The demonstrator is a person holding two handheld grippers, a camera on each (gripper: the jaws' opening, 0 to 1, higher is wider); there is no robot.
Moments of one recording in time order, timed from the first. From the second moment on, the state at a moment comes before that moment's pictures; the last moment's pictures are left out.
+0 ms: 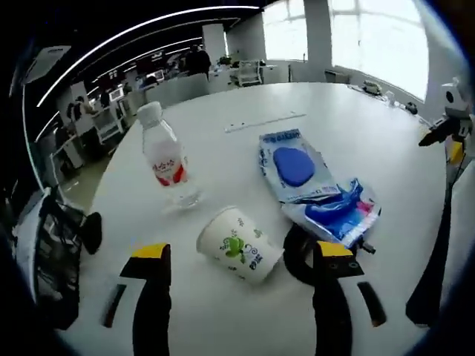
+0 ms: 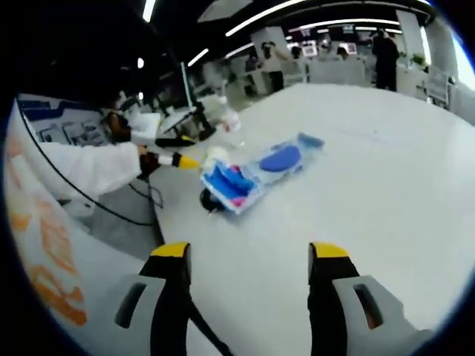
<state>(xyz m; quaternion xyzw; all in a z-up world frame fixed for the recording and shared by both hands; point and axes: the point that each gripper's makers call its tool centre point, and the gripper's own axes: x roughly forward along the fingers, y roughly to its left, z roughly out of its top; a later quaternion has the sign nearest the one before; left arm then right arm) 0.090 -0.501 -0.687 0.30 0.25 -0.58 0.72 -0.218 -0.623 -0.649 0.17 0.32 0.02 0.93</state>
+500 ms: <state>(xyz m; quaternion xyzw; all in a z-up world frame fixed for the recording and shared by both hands) 0.090 -0.516 -0.728 0.44 0.27 -0.62 0.59 -0.207 -0.624 -0.650 0.18 0.33 0.04 0.93</state>
